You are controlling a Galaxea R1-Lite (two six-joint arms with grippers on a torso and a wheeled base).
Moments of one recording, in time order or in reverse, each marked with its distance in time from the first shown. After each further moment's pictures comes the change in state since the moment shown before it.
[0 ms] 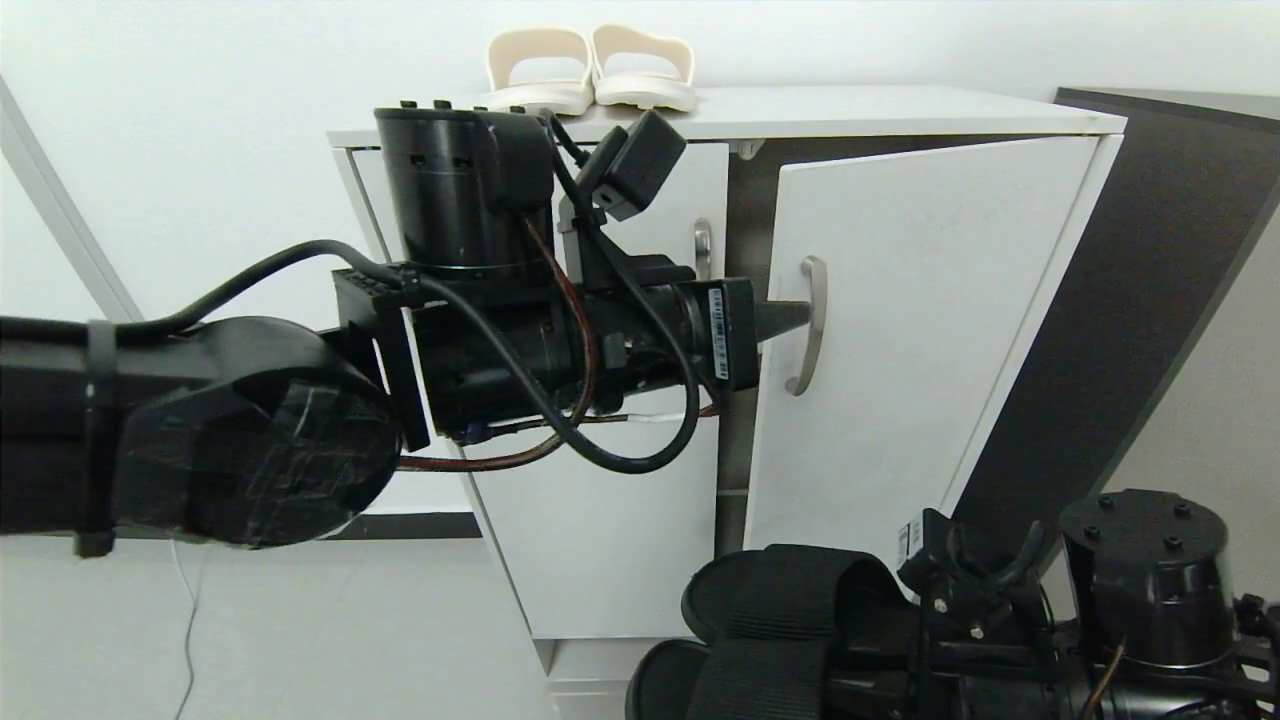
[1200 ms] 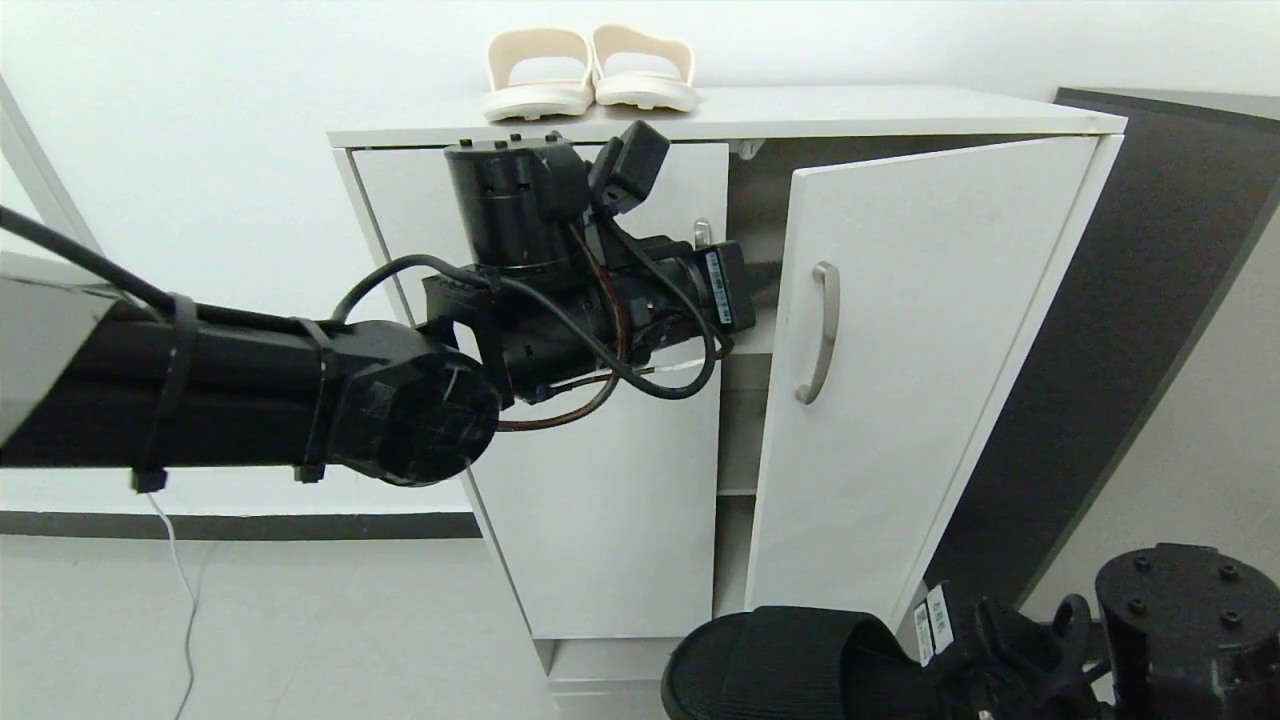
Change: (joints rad) left arm 0.080 0.173 -0.121 -0.167 -0.003 -0.092; right arm 0.097 -0.059 0.076 0.003 0.034 -0.003
